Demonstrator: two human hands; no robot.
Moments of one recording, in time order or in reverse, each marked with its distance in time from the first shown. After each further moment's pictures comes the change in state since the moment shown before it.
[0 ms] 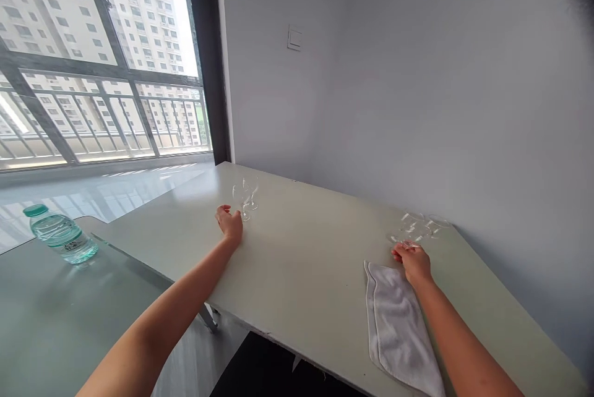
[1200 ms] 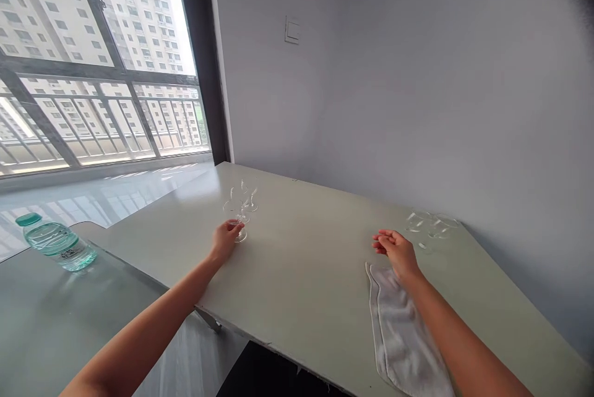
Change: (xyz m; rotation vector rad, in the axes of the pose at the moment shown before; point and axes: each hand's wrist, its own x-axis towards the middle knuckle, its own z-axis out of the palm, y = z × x) left_hand -0.009 -0.014 -0.036 0.043 -0.416 0.058; right_hand -0.032 -0.051 0.042 0.101 -0.295 0.048
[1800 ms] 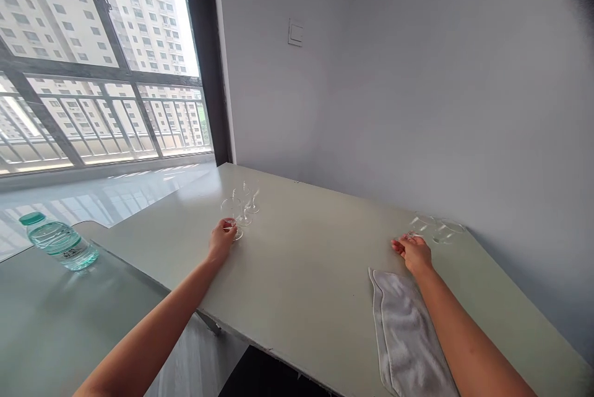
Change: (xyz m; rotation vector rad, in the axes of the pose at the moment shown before) left_hand 0.013 -0.017 -0.007 -0.004 0.069 0.011; right_hand 0.066 0.046 -0.036 0.179 0.312 0.183
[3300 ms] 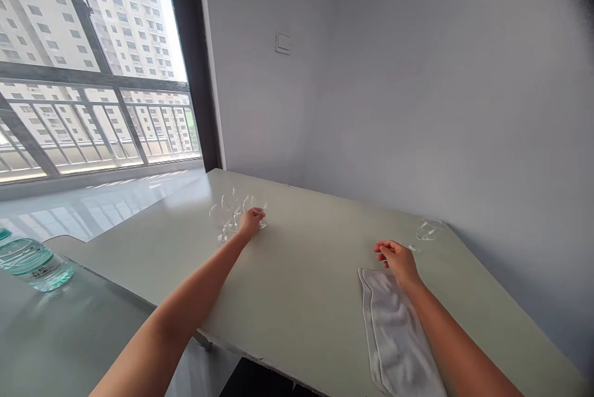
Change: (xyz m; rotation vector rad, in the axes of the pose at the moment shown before) left_hand 0.046 0.038 0.105 -0.036 -0.219 0.000; right_hand -0.072 -0.027 -0.002 -0.335 -0.221 -0.119
